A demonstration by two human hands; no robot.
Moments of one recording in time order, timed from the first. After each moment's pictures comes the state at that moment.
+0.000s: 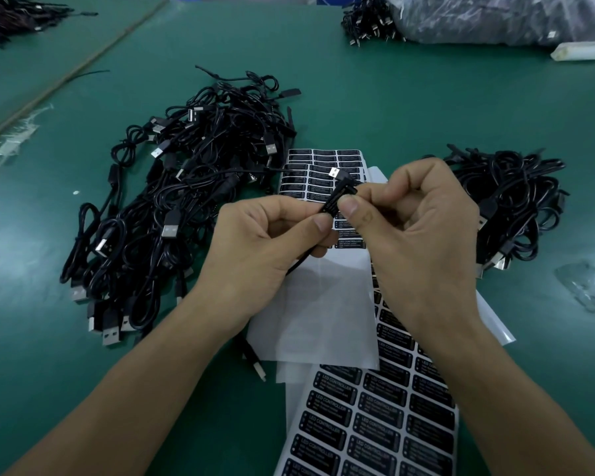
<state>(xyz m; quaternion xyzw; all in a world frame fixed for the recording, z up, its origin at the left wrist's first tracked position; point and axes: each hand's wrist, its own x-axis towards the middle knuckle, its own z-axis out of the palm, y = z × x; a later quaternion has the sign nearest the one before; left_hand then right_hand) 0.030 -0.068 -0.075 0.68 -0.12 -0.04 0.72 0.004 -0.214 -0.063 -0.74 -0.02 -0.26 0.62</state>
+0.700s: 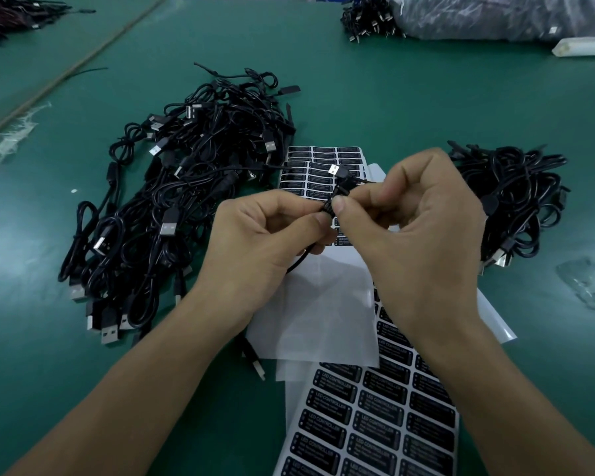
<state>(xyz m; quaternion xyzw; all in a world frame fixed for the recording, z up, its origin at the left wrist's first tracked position) 0.031 -0.071 -0.075 0.67 -0.13 -0.01 0.73 -0.001 -0.212 -0.058 -0.77 -0.02 -0.29 0.56</state>
